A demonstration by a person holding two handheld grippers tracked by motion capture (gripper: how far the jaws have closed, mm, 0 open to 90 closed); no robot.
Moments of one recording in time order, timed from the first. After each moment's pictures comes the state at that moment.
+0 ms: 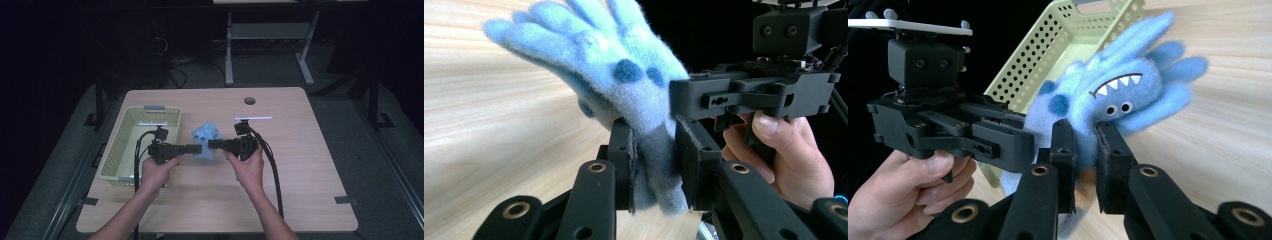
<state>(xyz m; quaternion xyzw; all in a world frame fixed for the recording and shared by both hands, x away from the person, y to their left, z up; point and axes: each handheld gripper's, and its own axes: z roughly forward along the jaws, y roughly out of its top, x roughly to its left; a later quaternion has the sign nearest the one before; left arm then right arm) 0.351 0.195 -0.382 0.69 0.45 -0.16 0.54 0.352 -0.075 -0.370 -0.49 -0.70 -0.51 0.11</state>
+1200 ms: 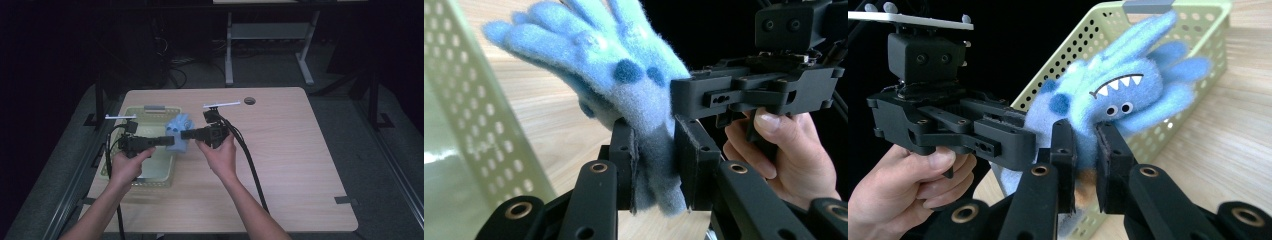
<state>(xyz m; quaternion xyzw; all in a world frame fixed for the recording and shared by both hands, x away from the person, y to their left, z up) 0.355 0.266 -0.360 0.69 0.47 -0.13 0.54 0.378 -0.003 -0.346 -0.44 -0.73 -0.51 0.11</state>
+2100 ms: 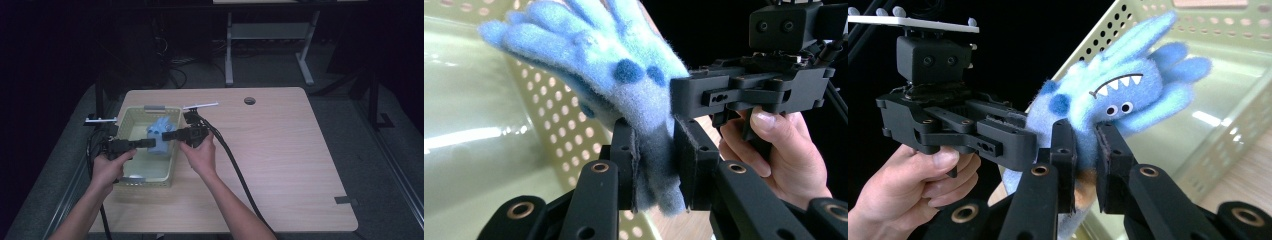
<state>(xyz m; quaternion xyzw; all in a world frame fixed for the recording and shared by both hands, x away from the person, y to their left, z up) 0.355 0.318 -0.371 0.67 0.49 -0.13 0.53 0.393 0.050 -0.365 -0.43 -0.73 -0.51 0.16</state>
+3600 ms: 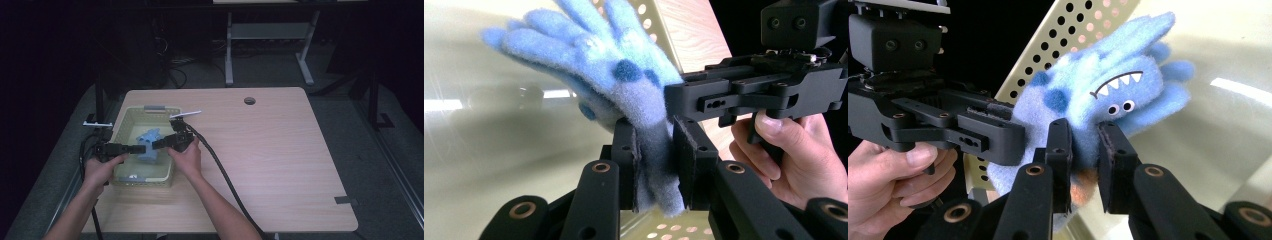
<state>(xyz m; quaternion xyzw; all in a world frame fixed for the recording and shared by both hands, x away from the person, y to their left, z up) 0.366 0.351 -0.400 0.68 0.56 -0.13 0.46 0.415 0.094 -0.416 -0.45 -0.73 -0.46 0.21</state>
